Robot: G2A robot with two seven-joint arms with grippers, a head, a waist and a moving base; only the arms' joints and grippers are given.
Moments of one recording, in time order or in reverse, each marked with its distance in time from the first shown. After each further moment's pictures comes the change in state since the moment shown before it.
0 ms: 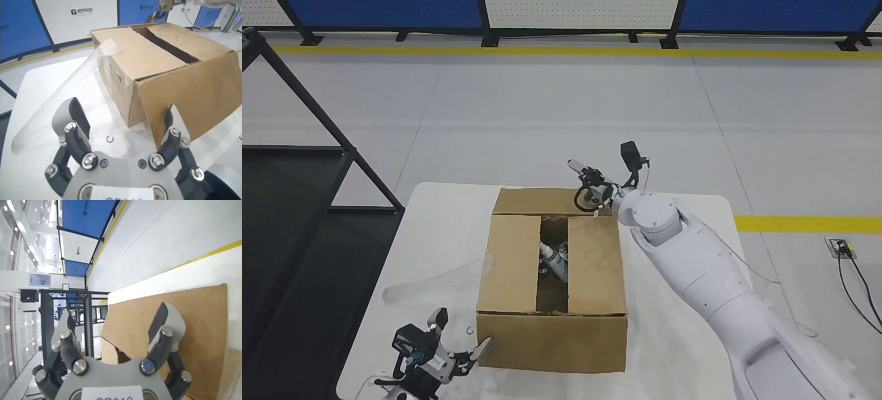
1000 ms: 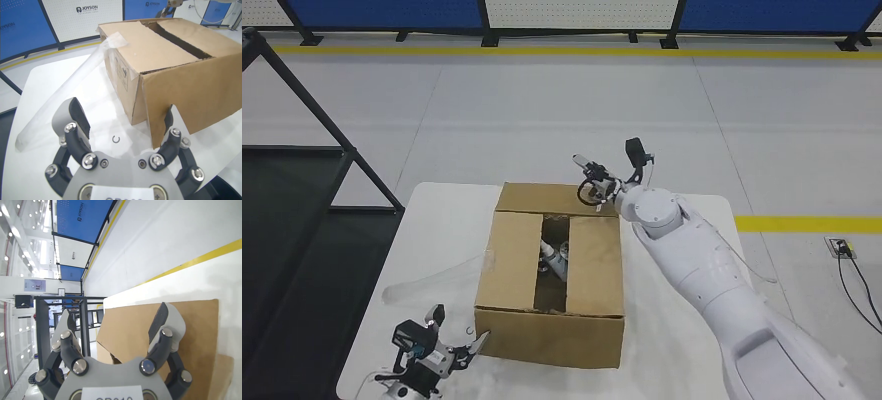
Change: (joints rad) left arm -0.019 0.003 0.000 0.020 -0.008 0.024 0.016; right arm 0.032 -0.049 0.086 0.124 -0.040 -0.090 0.027
